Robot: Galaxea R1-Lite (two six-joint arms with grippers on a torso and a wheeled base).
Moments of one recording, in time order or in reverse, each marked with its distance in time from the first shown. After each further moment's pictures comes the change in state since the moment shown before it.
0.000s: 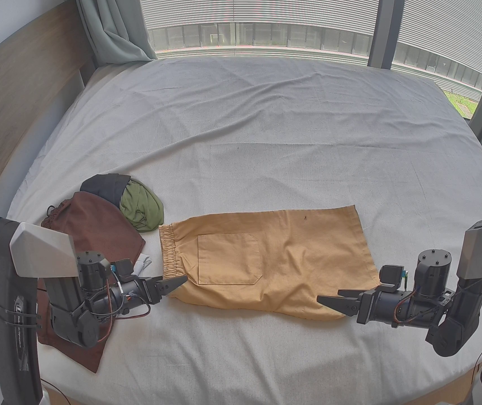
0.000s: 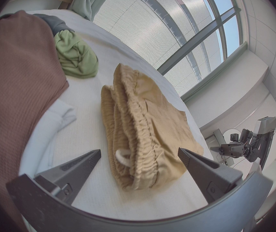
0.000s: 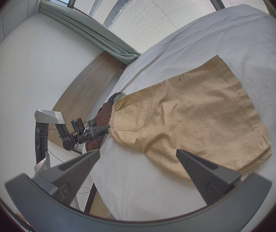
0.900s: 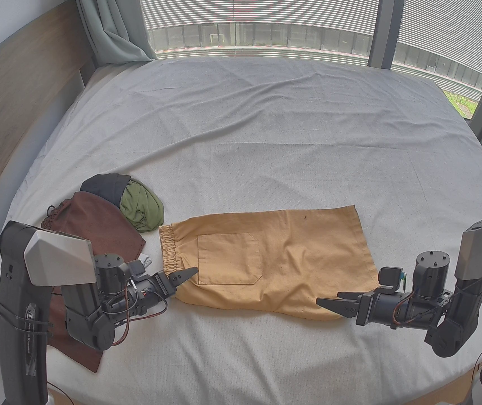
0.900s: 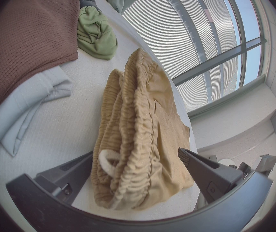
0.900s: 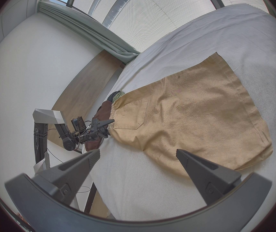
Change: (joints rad) left arm -0.091 0.040 -0.056 0.002 0.161 -0.313; right arm 0.001 0.014 0.001 0.000 0.000 -0.003
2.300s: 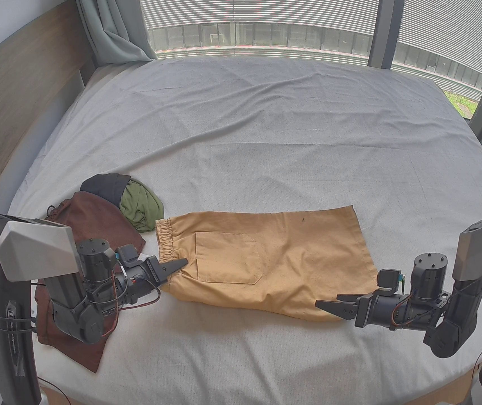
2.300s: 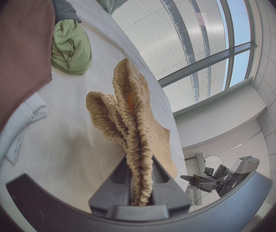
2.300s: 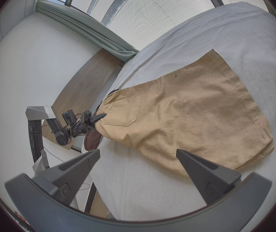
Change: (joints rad) left arm 0.013 -0.130 0.033 -0.002 -0.126 -0.051; right arm 0.000 0.017 0.000 0.000 0.000 -0.001
